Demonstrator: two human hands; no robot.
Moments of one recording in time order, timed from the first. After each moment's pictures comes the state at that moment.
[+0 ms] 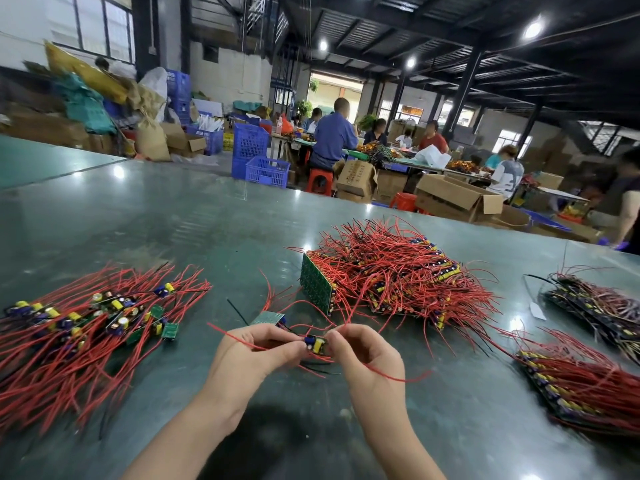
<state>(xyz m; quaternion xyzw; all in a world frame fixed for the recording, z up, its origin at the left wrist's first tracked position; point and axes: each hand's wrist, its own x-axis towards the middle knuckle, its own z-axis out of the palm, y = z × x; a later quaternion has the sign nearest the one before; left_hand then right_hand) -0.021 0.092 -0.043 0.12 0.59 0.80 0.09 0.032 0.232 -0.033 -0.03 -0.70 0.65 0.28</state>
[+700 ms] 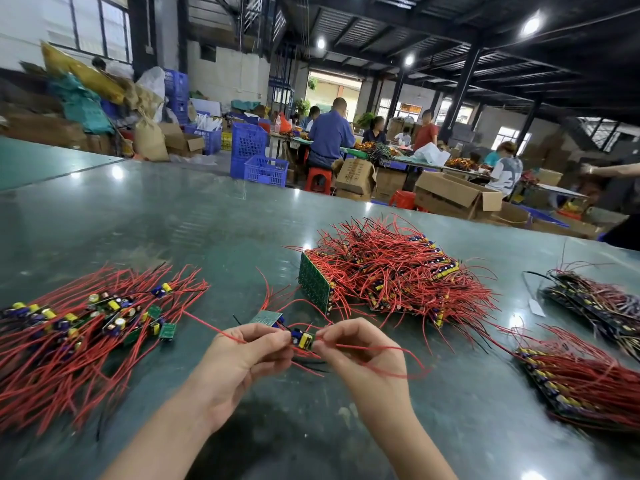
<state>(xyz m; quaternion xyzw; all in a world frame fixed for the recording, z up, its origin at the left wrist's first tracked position) -0.026 0.083 -0.036 0.04 0.50 0.84 0.19 0.036 0.235 -0.022 0.04 -0.71 0.66 0.23</state>
